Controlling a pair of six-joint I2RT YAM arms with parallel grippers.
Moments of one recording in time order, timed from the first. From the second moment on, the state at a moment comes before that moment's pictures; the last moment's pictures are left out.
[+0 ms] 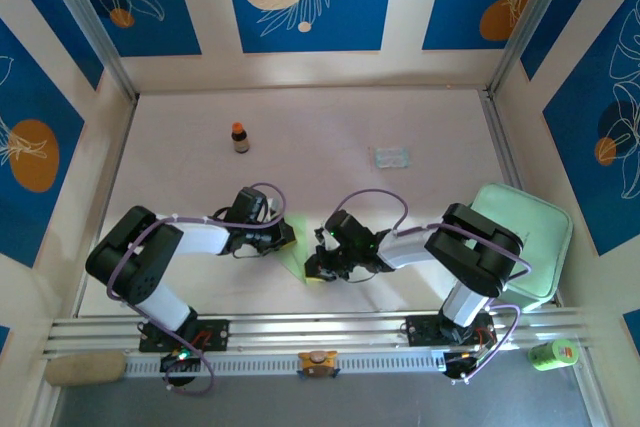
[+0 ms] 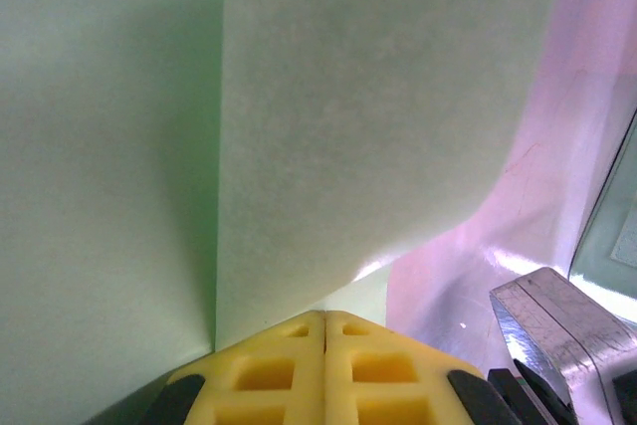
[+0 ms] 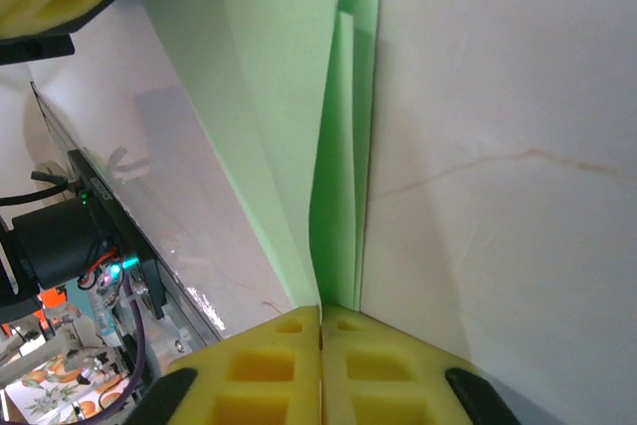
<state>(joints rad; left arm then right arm) -0.55 1.59 0.53 0.16 0.51 -0.96 0.93 1.67 0.56 0.23 -0.56 1.06</state>
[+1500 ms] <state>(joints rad) -0.55 1.57 0.51 0.17 0.50 -0.97 0.99 1.58 0.55 0.04 -0.56 1.04</state>
